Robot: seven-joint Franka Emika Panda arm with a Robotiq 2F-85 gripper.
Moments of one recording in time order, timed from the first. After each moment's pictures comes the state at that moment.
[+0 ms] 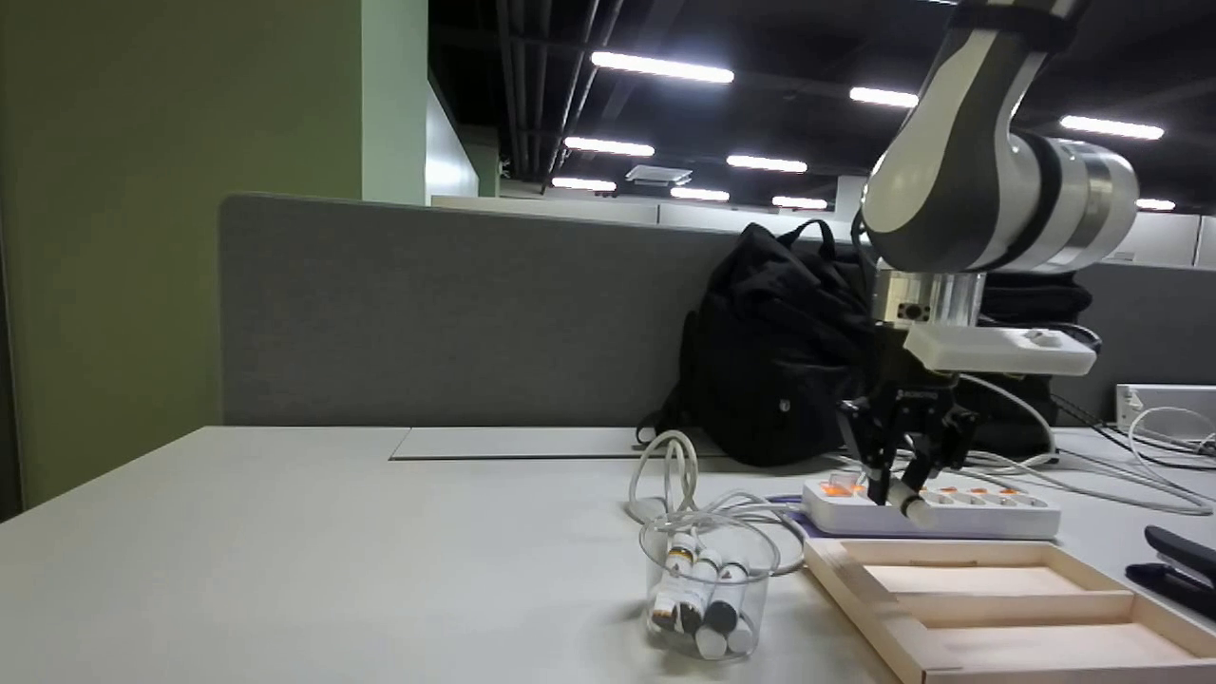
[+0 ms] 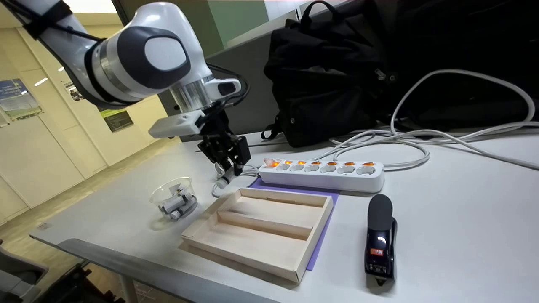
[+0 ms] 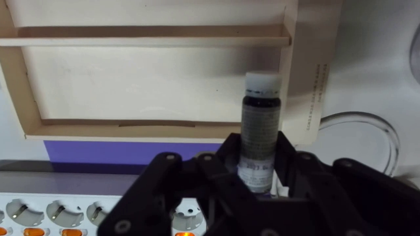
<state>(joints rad) 0.02 0.20 -0.01 -2.58 0.00 2.85 0.11</state>
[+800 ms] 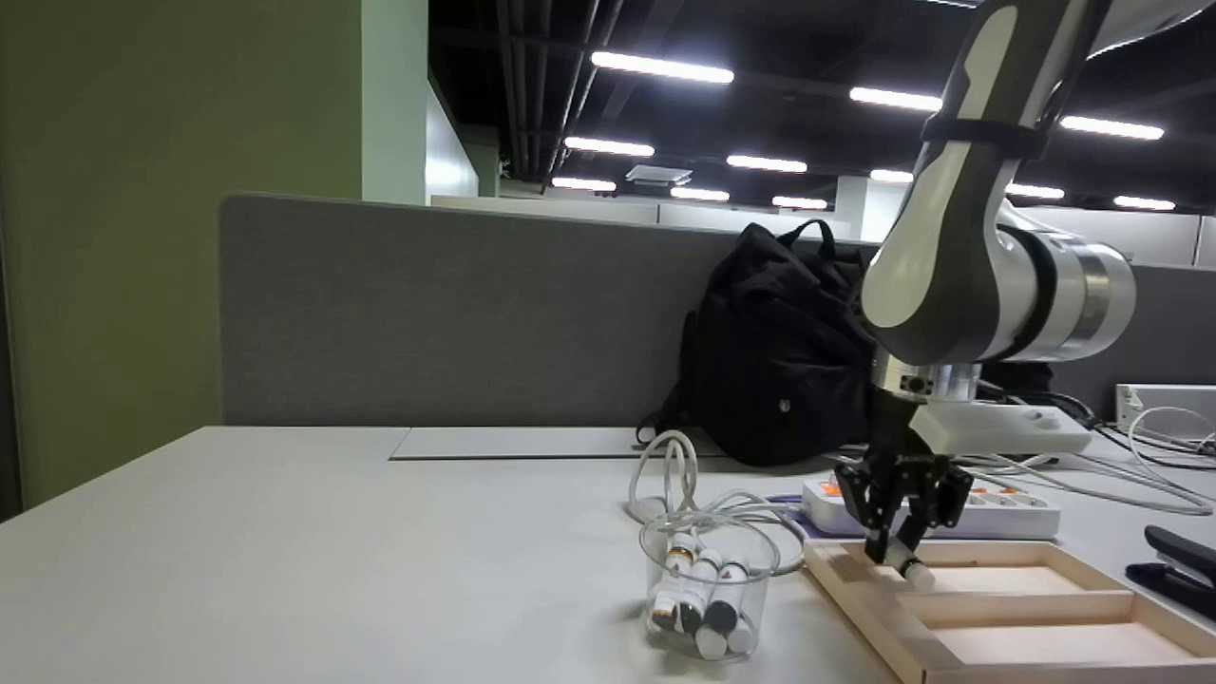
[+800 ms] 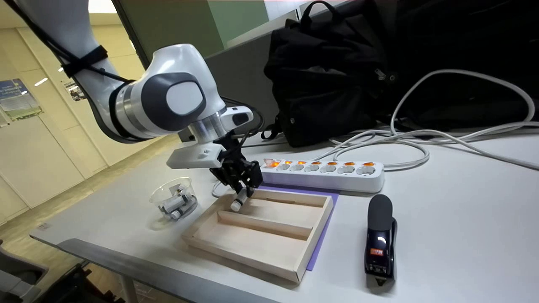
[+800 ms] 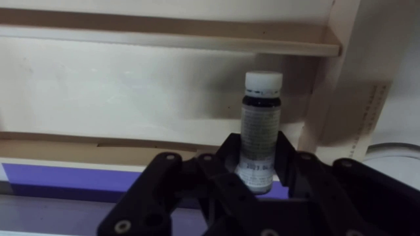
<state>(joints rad) 0.01 0.39 -0.01 -2.56 0.00 3.05 0.04</state>
